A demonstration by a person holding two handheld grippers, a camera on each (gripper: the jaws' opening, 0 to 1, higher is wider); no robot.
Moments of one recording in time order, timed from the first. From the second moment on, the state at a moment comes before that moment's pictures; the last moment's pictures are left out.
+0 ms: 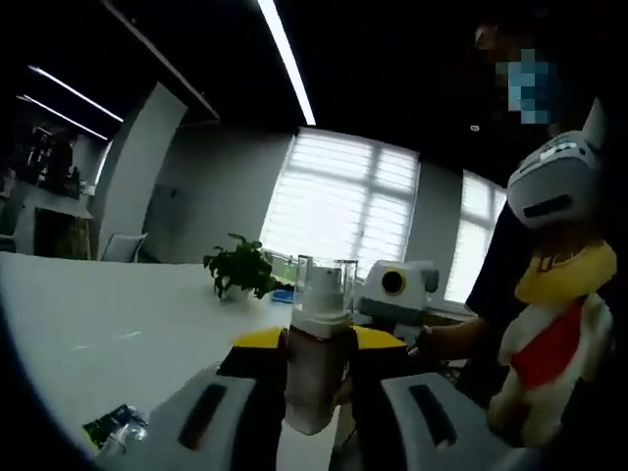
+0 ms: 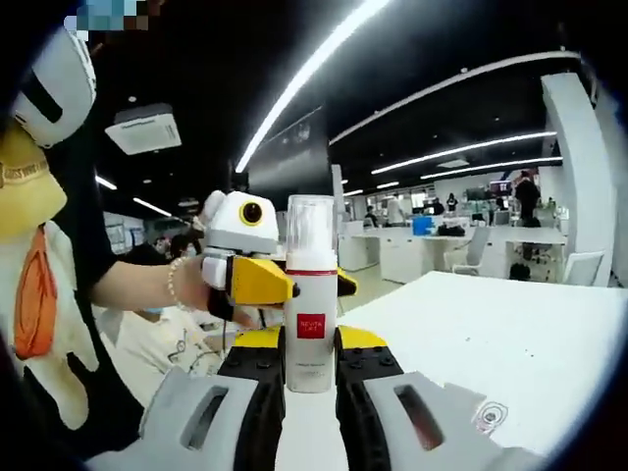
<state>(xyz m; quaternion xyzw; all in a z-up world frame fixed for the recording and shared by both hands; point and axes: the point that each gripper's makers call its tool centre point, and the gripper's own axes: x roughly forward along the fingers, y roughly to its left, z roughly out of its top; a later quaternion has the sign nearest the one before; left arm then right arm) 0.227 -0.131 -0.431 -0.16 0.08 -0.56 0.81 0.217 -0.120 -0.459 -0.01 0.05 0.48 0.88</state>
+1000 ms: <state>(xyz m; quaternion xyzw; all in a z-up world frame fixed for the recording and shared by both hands) 0.230 -0.151 -0.441 -0.08 0.08 -0.53 0.84 0.228 -0.149 -0.476 -0.12 0.02 0.41 0.90</state>
